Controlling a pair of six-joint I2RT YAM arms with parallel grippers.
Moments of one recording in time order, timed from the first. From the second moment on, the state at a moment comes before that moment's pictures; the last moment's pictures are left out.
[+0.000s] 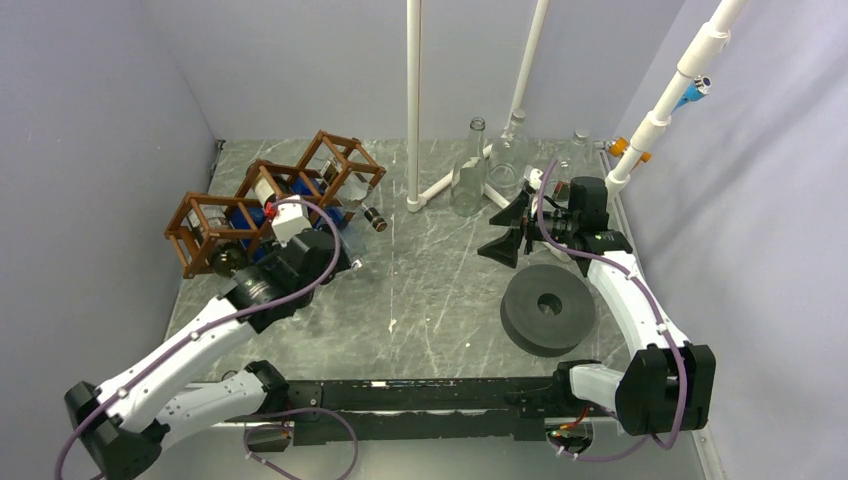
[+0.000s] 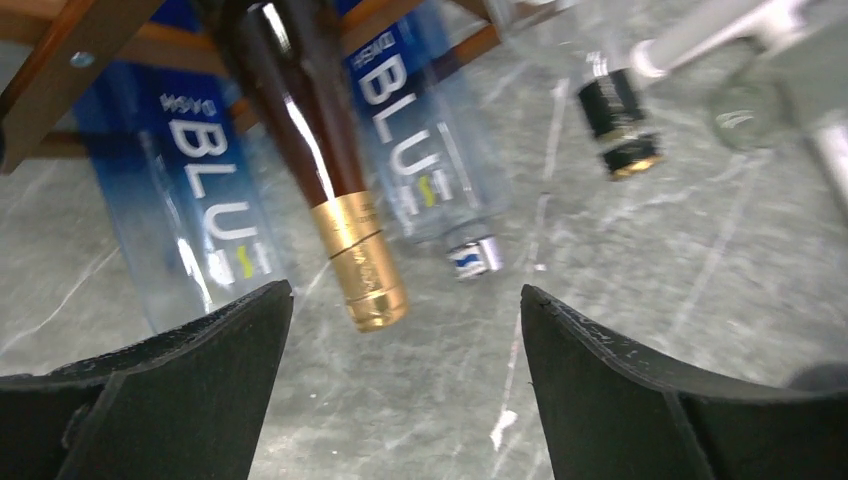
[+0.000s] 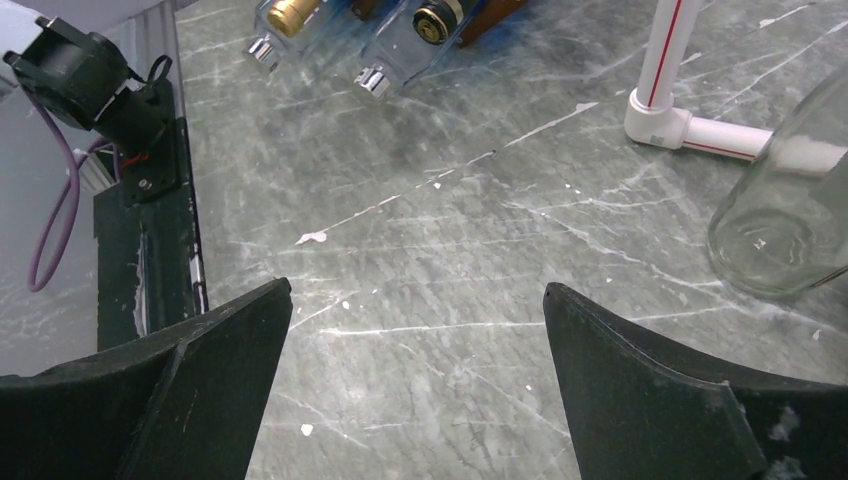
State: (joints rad) left arm -0.76 0.87 0.90 -0.68 -0.67 -0.75; right arm 0.07 1.18 0.89 -0.26 -1.12 -0.29
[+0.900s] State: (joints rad) left arm -0.59 1.21 0.79 -0.43 -0.86 -0.85; right arm 0.06 1.18 0.87 -0.25 -1.14 -0.30
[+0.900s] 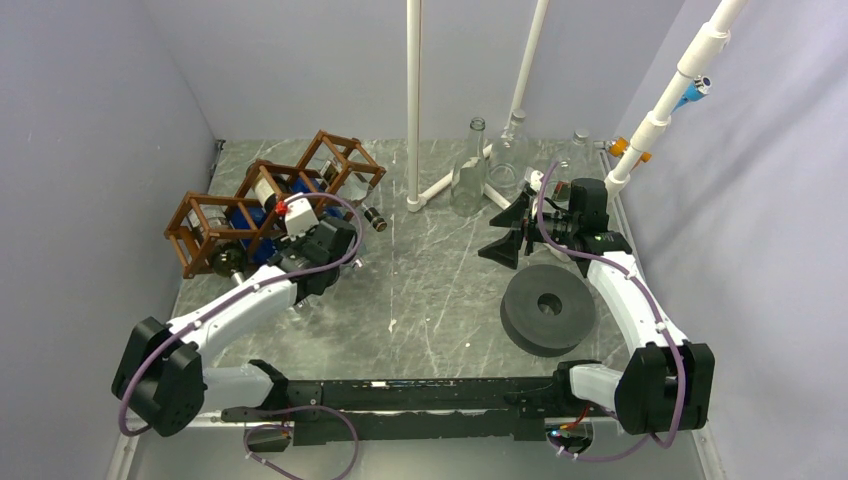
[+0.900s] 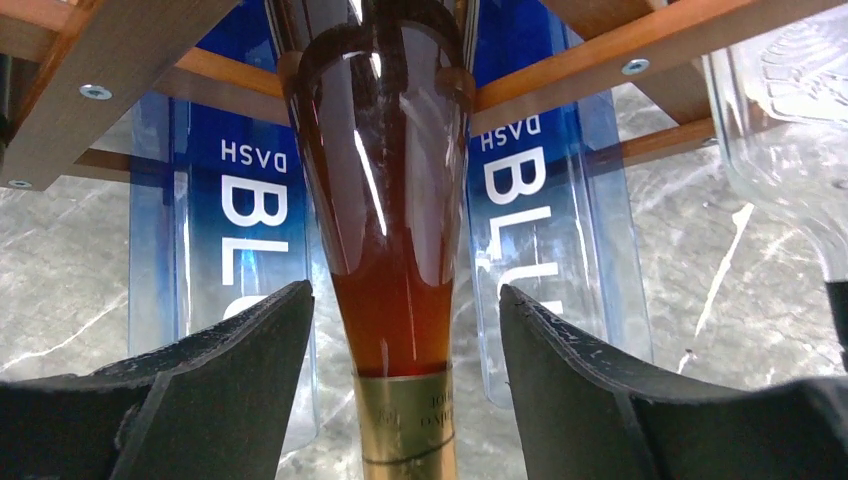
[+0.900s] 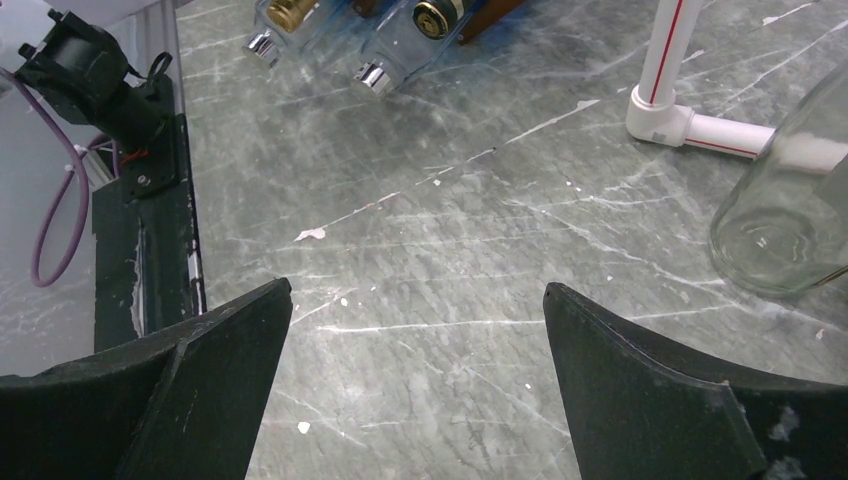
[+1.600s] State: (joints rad) left arm -0.51 1.26 0.76 -0.29 -0.83 -0.82; right arm 0.05 1.18 0.87 -0.25 -1.14 -0.30
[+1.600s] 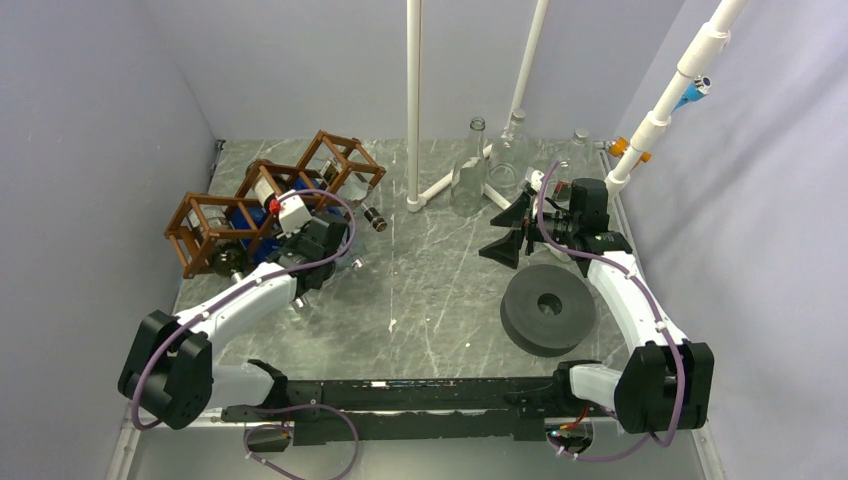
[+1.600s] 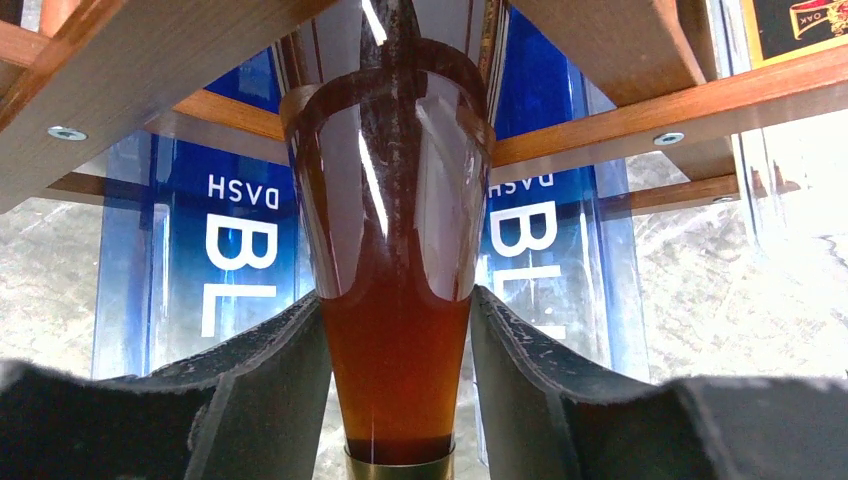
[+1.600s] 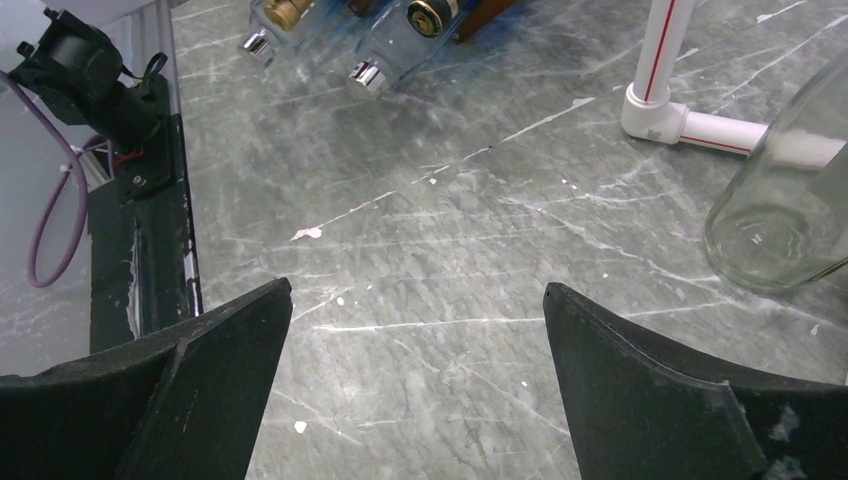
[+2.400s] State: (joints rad) left arm -0.48 1.25 0.77 -0.32 -0.76 -0.83; right arm 0.05 1.19 0.86 -0.25 -1.14 -0.30
